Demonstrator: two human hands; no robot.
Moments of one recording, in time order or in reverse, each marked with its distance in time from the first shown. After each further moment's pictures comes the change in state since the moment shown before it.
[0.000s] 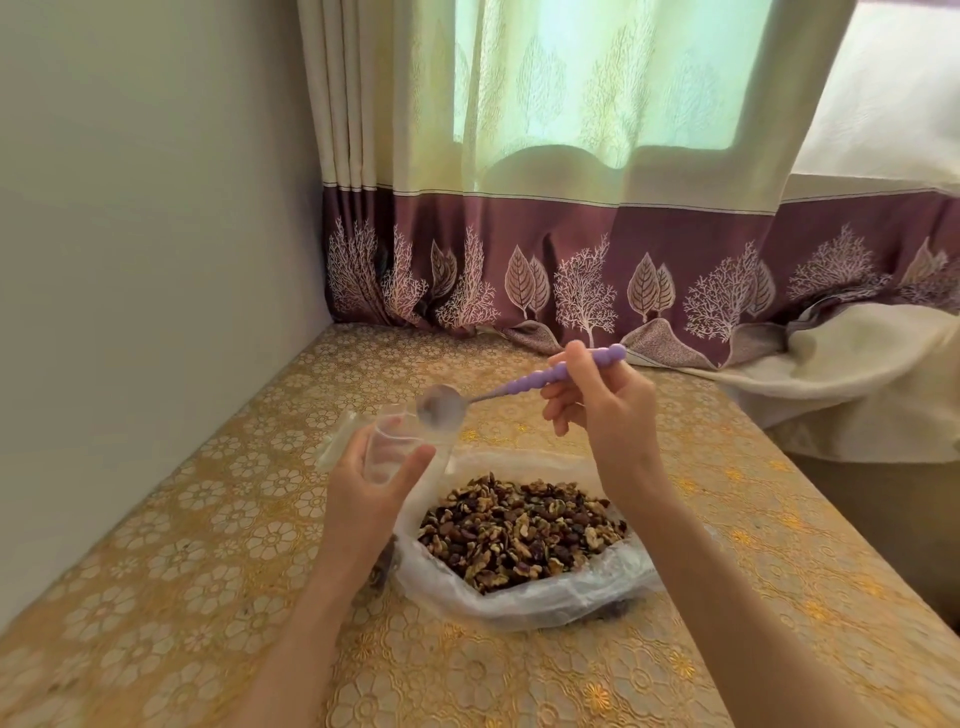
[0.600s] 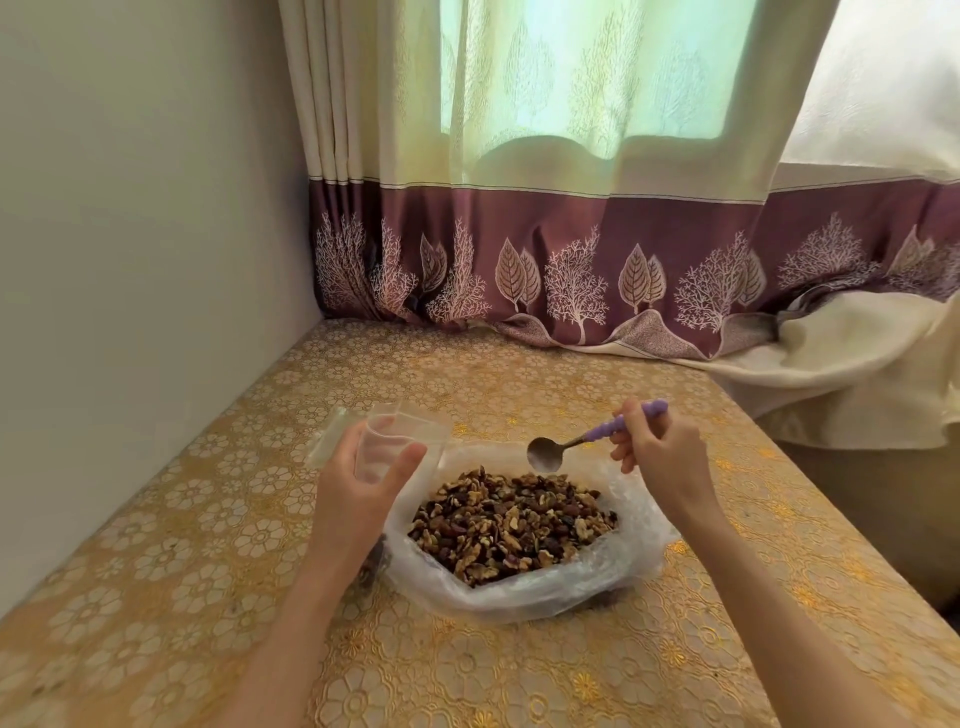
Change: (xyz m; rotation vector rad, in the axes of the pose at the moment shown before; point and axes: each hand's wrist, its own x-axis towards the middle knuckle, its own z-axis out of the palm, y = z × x) left_hand -0.001 0.004 0.001 -0.013 -0.032 0.026; right_hand -0.008 0.050 -0.077 -0.411 0.142 0.176
